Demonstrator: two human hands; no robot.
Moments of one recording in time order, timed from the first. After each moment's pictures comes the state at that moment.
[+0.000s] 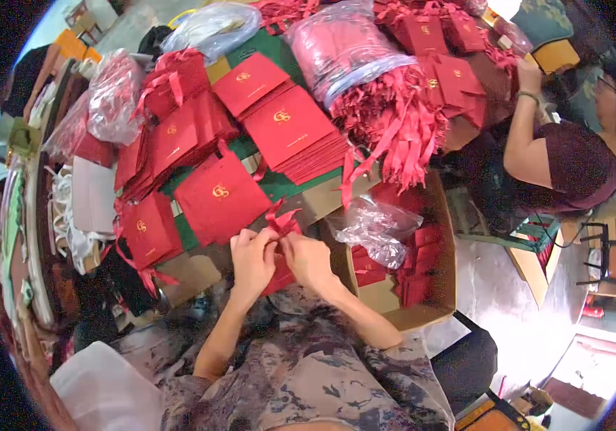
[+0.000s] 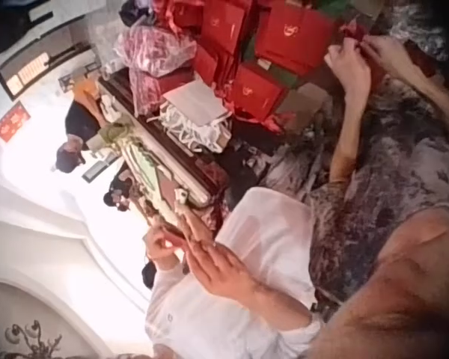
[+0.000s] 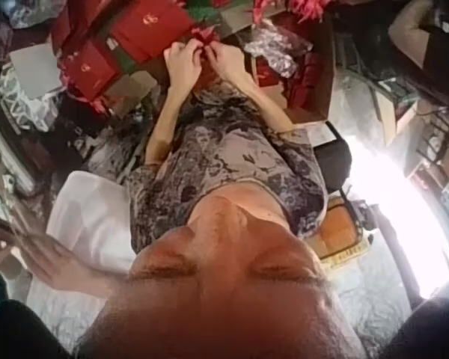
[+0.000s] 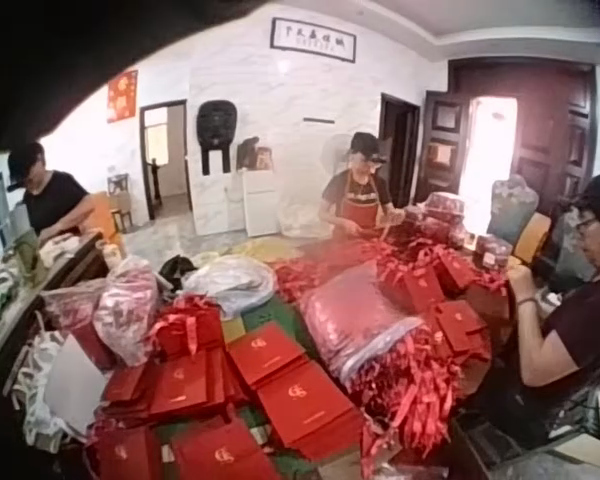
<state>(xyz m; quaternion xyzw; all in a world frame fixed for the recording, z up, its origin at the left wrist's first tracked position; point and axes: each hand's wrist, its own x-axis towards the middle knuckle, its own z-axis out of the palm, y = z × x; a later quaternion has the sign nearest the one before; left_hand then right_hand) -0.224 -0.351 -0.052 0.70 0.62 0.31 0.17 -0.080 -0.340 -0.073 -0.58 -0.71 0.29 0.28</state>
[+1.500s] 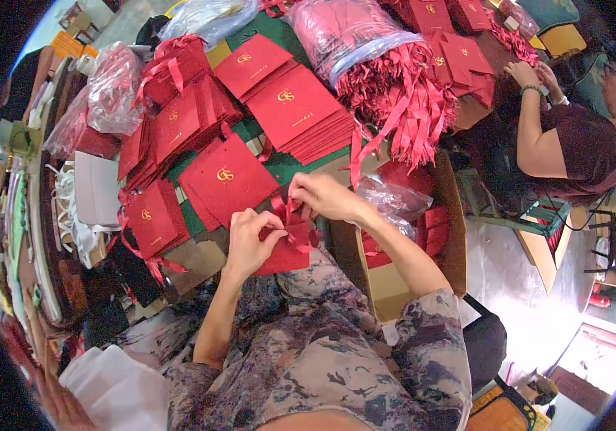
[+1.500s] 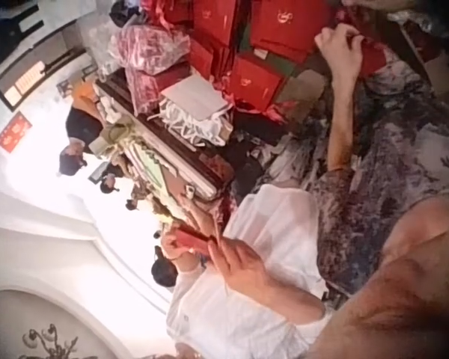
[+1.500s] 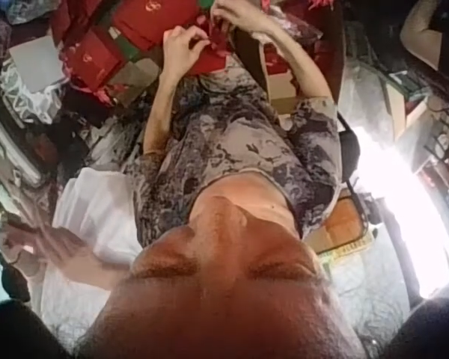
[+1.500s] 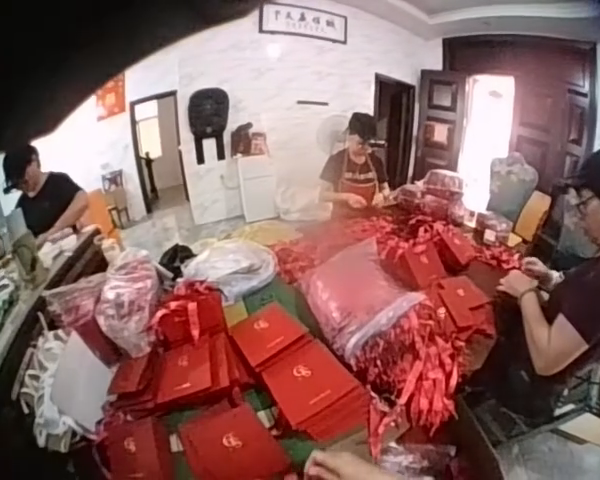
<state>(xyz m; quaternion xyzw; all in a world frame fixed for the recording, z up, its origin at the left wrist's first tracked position) -0.250 -0.339 -0.032 0.76 0.55 0.28 0.22 -0.041 -0.246 -0.046 -0.35 -0.68 0.62 0.16</state>
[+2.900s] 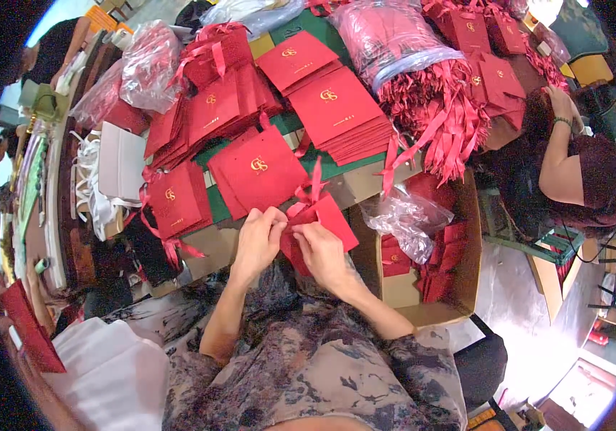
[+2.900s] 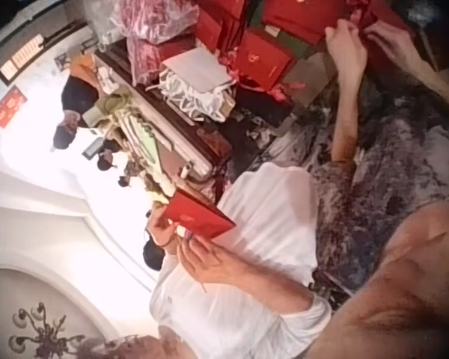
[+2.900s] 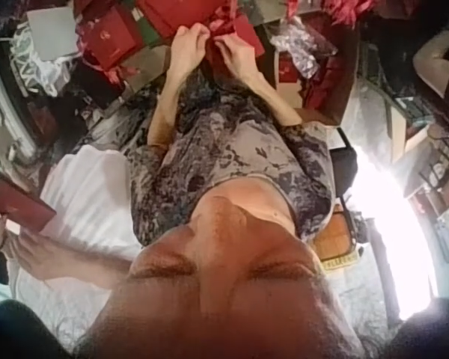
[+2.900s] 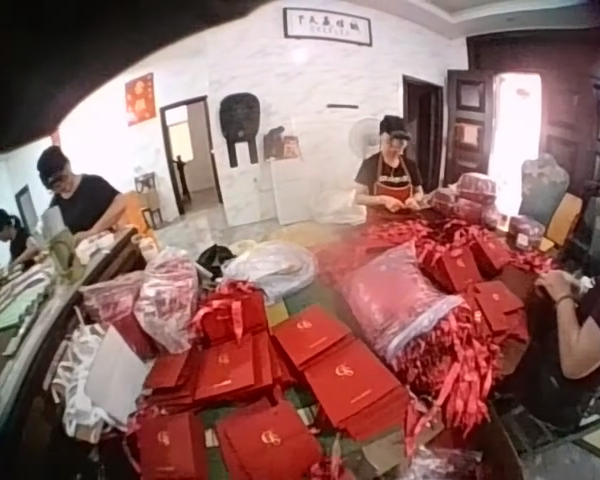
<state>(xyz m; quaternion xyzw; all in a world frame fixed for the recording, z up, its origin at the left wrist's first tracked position) -0.275 -0.356 -0.039 0.69 0.63 0.27 0.22 -0.109 -0.362 -0.066 -0.48 -0.73 0.32 0.37</state>
